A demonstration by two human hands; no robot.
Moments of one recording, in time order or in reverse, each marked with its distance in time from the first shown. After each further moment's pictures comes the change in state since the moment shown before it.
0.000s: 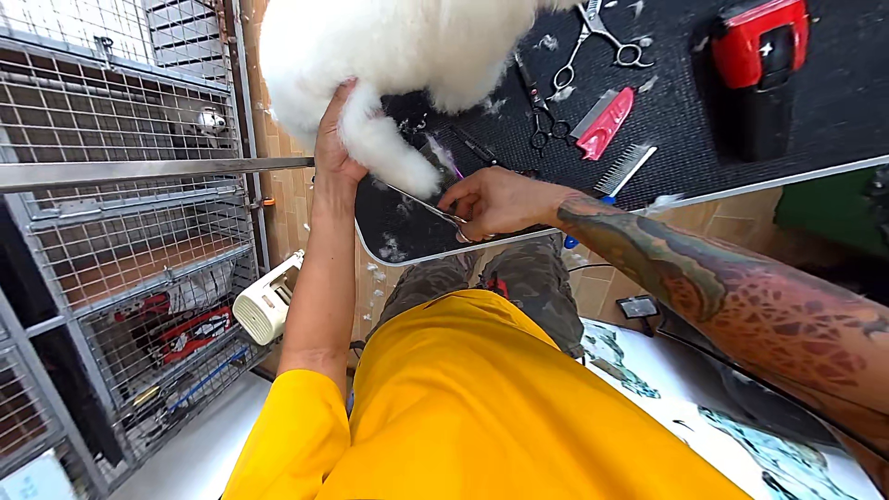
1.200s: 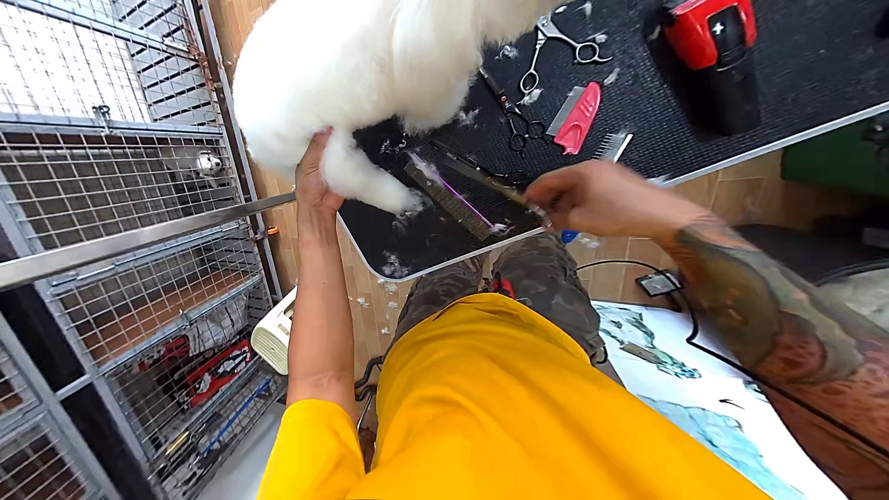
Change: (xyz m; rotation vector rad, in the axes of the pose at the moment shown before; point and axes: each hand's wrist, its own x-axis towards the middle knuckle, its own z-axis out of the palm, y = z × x) left_hand 0.008 0.008 -0.023 0.196 0.033 0.000; right_hand -0.093 0.073 -0.019 -0.157 0.473 0.048
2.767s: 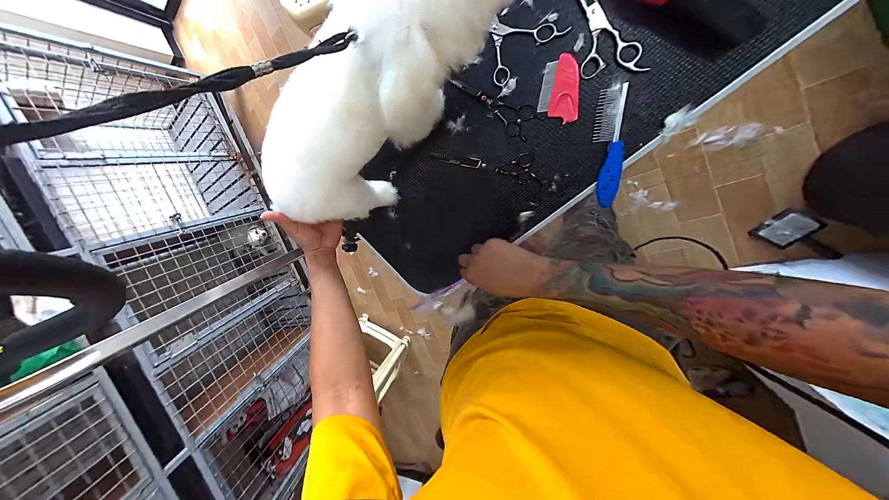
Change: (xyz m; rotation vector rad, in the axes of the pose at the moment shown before) left_hand 0.016 0.031 -0.066 0.011 -0.142 0.081; right_hand 0.025 -0.082 0.171 -0.498 -0.275 -0.296
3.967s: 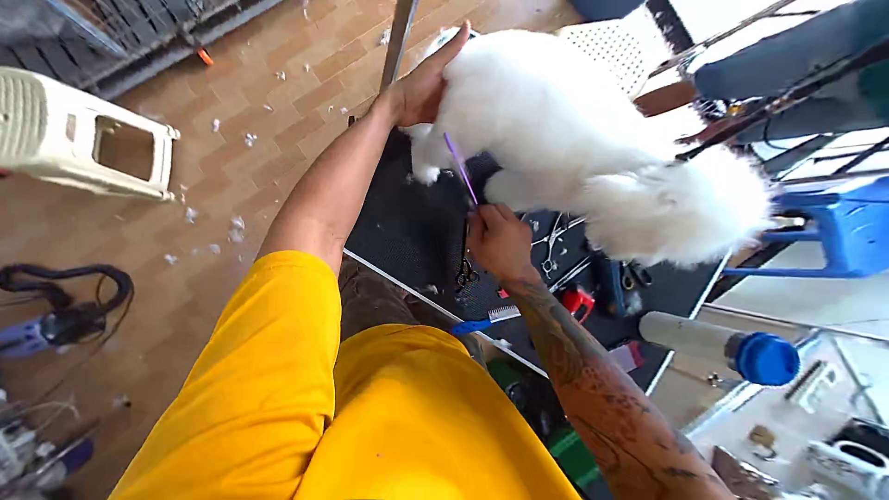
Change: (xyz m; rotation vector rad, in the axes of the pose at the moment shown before) left_hand -0.026 0.008 0.001 -0.130 -0.095 0.024; right_hand 0.040 0.036 -0.135 -0.539 0.314 -0.092
